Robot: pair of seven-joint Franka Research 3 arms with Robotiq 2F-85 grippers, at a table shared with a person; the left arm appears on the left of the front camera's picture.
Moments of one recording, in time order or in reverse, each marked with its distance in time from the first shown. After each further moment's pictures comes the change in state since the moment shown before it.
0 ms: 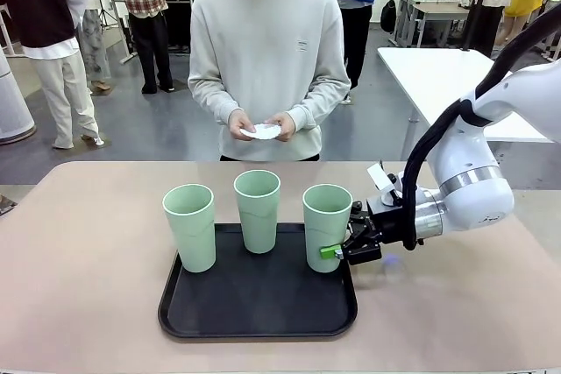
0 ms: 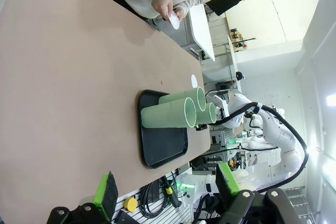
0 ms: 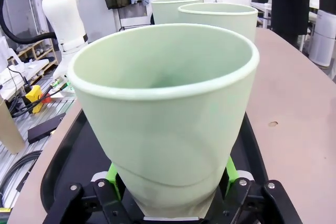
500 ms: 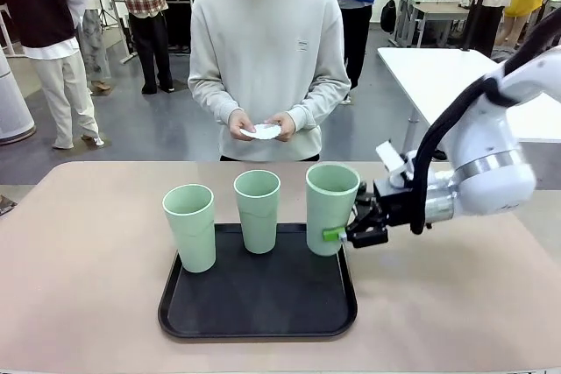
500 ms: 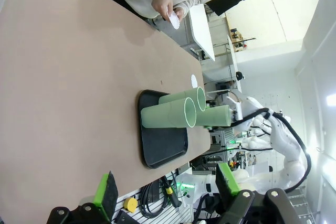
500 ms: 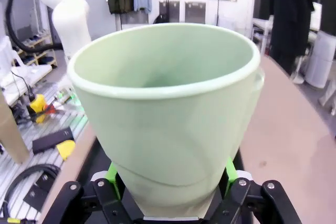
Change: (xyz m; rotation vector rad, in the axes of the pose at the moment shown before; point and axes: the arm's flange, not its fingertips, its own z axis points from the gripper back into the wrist) left arm 0.000 0.000 0.000 0.000 0.001 0.000; right arm 0.072 0.024 0.018 -0.007 -0.045 0.092
